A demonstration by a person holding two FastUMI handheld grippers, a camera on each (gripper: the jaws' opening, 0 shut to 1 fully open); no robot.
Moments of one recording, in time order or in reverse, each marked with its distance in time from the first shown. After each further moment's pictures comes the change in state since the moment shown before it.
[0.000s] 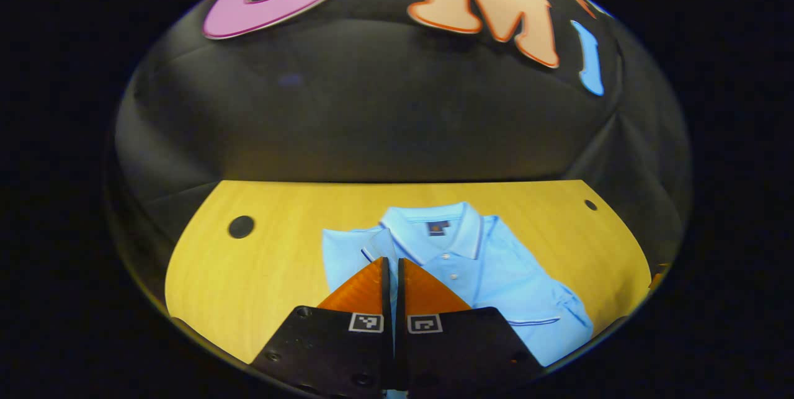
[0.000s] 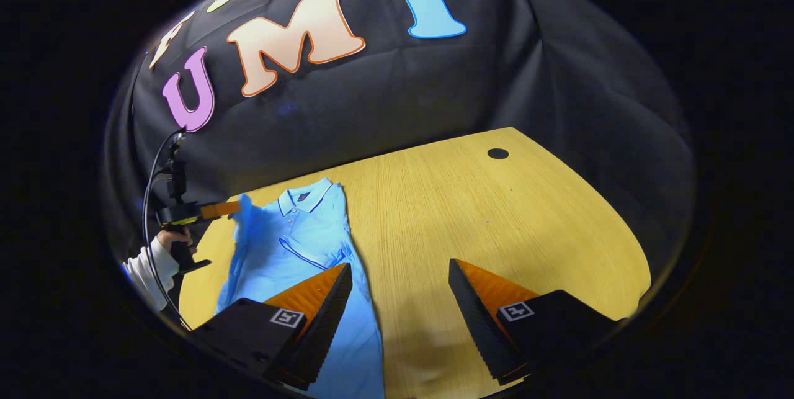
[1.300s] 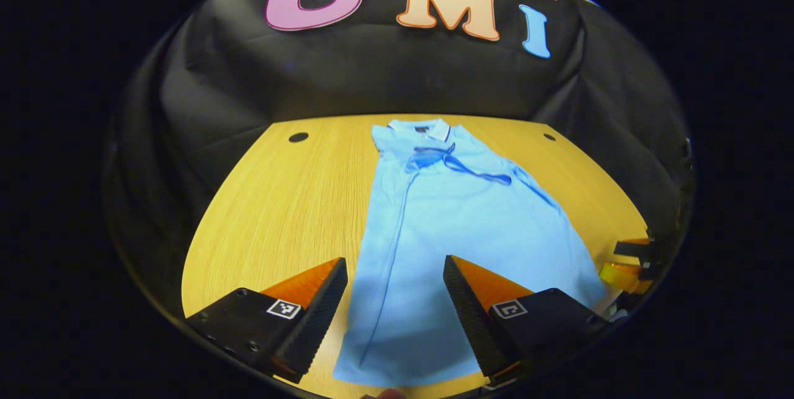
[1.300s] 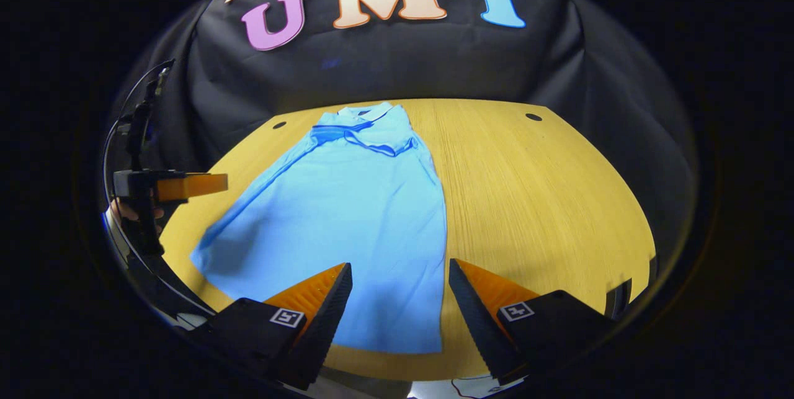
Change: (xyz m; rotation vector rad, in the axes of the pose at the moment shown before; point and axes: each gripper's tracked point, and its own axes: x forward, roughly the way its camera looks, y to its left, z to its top) left arm -0.269 0.019 -0.211 0.031 0.140 0.042; right arm -0.104 0.065 -0.188 -0.256 0.126 0.059
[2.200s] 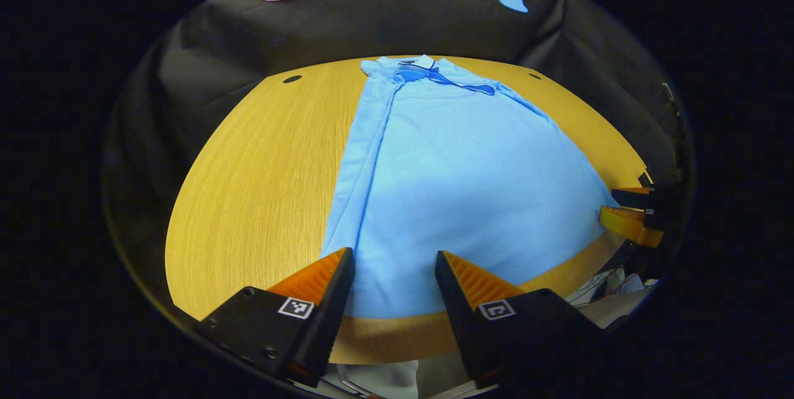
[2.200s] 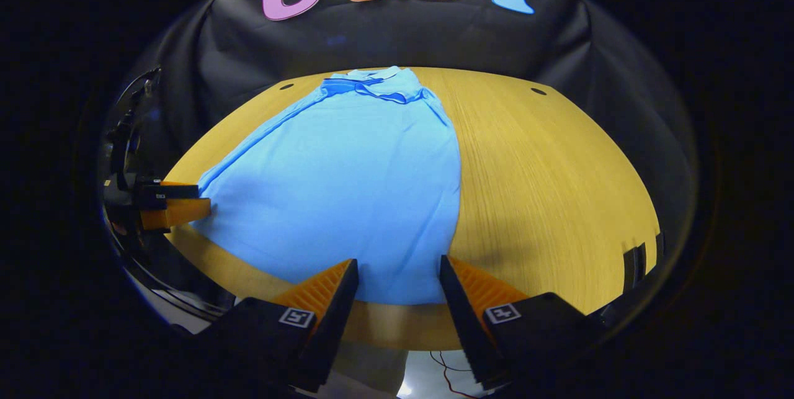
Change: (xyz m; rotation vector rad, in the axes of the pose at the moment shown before) left arm -0.021 -0.018 -0.103 0.046 0.120 0.000; right arm -0.002 0.018 -0.072 -0.047 0.107 0.017
